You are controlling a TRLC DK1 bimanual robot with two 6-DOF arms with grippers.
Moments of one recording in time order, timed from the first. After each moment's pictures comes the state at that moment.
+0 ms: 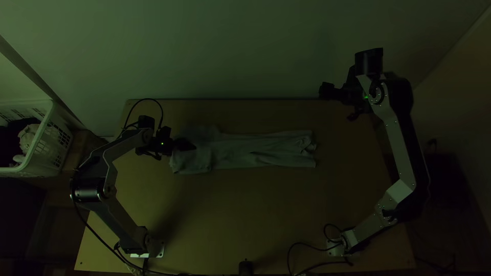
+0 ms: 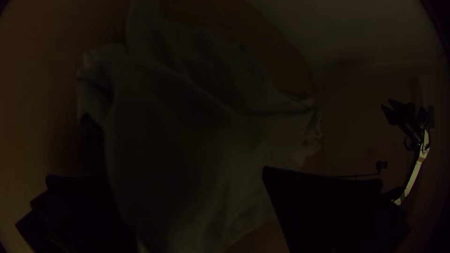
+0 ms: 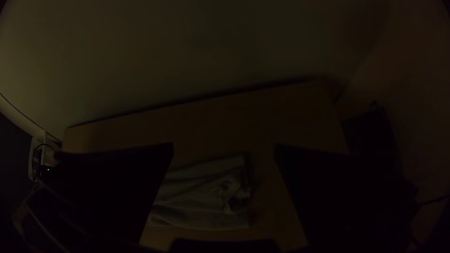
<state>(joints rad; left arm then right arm) 0.06 1.84 1.20 -0.55 0.77 0.01 0.22 1.71 2.08 -1.16 0.09 0.33</state>
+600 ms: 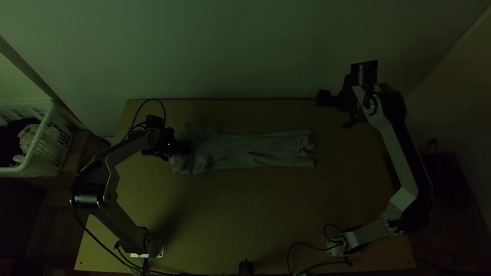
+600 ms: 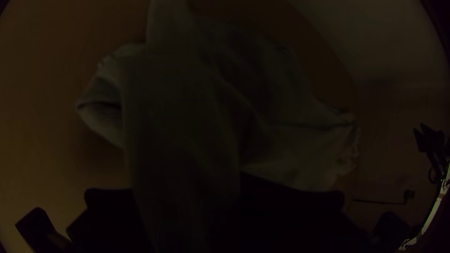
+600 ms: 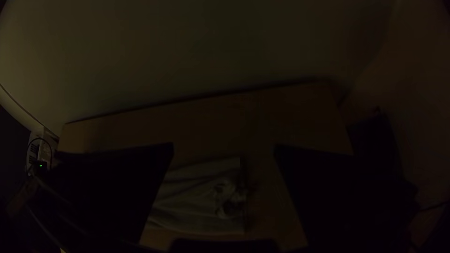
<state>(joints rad) 0.01 1.76 1.17 -0.52 0.47 -0.17 0.22 1.61 1.84 -0.97 0.09 0.30</state>
